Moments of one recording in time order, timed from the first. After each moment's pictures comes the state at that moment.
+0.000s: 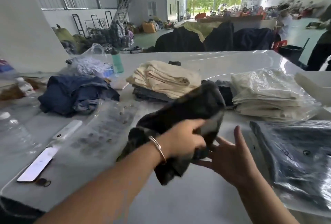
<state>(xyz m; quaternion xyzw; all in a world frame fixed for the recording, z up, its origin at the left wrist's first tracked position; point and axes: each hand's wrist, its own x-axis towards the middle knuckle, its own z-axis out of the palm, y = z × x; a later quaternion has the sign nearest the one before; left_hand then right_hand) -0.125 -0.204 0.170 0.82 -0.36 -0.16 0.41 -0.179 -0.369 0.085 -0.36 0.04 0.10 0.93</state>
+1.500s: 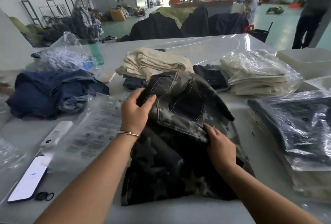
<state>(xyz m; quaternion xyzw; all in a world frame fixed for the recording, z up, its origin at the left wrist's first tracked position) -0.027 -0.067 0.131 0.76 -0.20 0.19 0.59 -0.152 -0.269 0.025 -0.95 0.19 -0.21 0.13</state>
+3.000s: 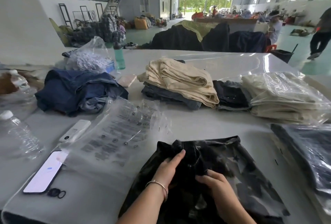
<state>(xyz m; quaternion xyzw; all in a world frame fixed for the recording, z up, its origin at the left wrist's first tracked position) -0.071 -0.067 0.017 0.64 0.09 -0.31 0.70 -0.156 -0.210 0.013 -0.63 0.17 0.04 0.76</state>
